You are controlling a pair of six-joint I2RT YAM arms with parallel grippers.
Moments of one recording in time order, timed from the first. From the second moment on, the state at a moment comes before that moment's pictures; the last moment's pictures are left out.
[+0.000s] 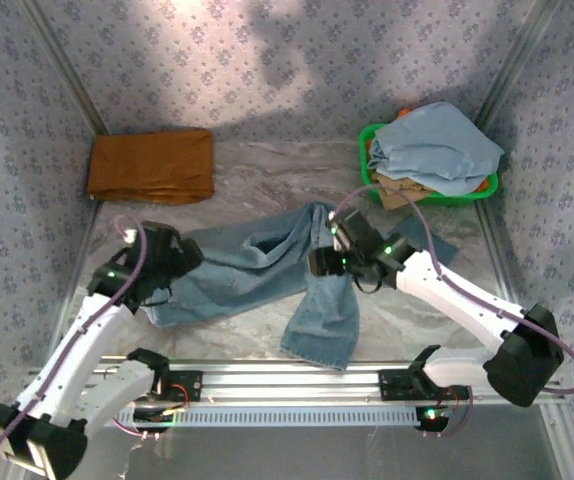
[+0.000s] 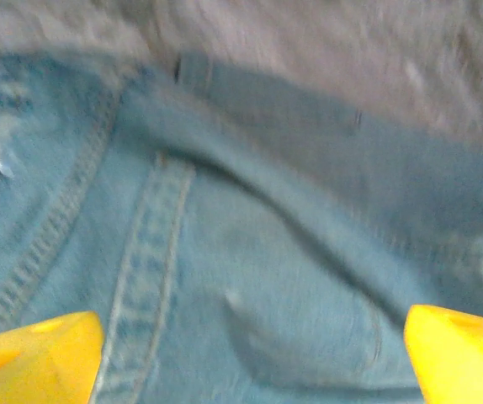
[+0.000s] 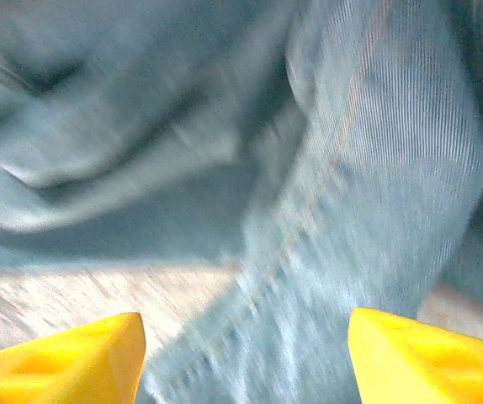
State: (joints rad) left arm -0.43 0.86 0.83 -0.92 -0.23 -0.83; right arm 0.75 1.25 0.96 -0.71 0.02 0.51
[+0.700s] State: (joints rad) left arm -0.83 0.99 0.45 -0.86 -0.37 -1.24; right arm 0.93 1.48 0.77 -0.53 0.01 0.67
